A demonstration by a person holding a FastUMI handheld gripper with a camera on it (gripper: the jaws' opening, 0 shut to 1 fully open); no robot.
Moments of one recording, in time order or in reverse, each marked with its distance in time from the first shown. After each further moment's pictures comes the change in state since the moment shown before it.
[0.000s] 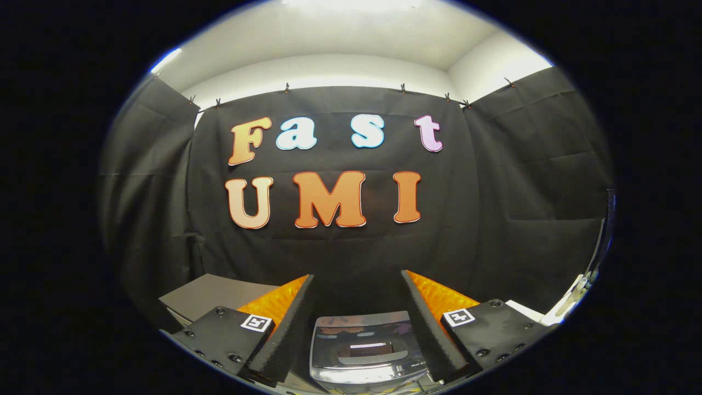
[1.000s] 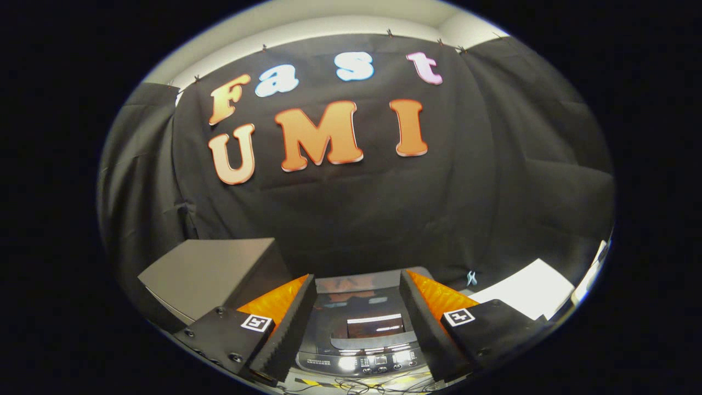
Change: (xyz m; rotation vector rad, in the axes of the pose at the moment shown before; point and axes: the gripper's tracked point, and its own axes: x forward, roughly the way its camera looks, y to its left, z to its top) arm 0.089 -0.038 -0.124 0.078 0.208 0.045
